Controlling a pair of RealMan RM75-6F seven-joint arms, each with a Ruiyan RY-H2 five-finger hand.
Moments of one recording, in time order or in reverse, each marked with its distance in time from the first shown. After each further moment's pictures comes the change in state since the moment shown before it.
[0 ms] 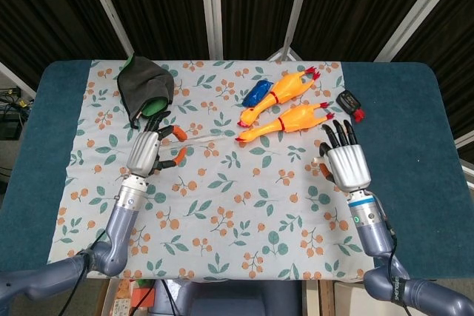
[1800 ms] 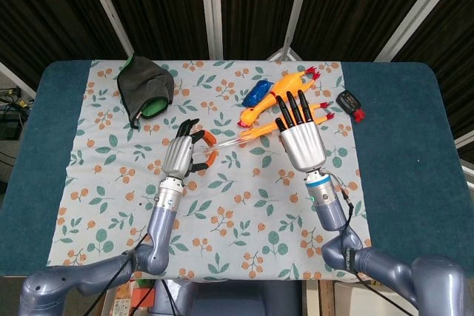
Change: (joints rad) left arm -0.120 -0.259 -0.083 0.149 -0.156 -0.030 0.157; right arm 0.237 -0.260 0.083 0.296 -0.107 0.122 -0.113
